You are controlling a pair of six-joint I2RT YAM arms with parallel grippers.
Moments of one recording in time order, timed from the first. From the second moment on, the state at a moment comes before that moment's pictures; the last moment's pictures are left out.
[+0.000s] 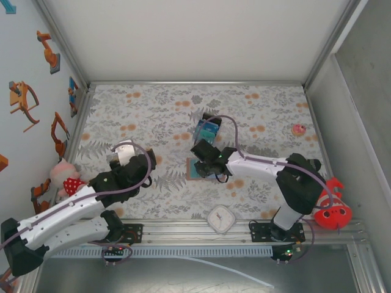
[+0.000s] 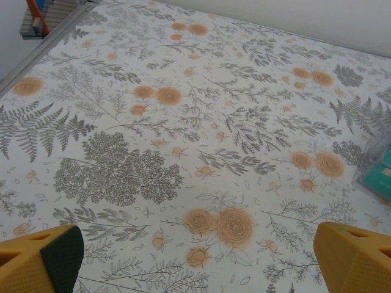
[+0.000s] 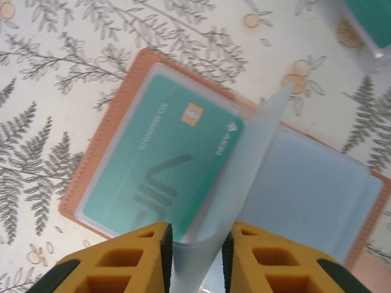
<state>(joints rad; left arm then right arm) -0.96 0.85 0.70 -0.69 -0.88 -0.84 0.91 1.64 1.00 -0.47 0.14 0.36</state>
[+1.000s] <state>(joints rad) -1.02 1.49 0.92 -0.52 -0.59 -0.69 0.71 1.36 0.80 -0.46 0.13 0.46</state>
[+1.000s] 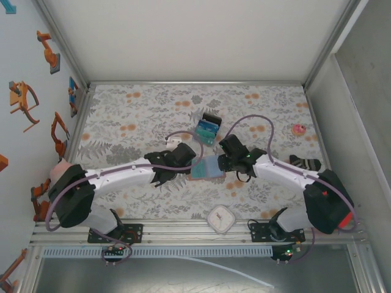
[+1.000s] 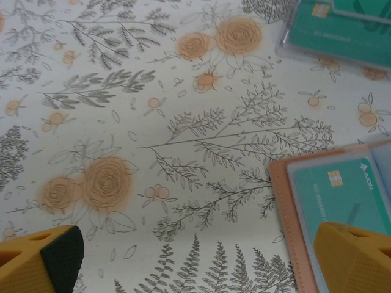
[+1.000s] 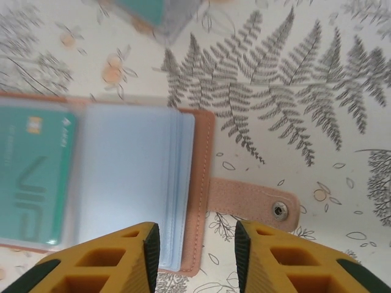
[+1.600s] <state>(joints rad) -1.01 1.67 0.89 -0.37 -0.47 -0.71 0.69 1.28 0.80 -0.46 0.07 0.49</state>
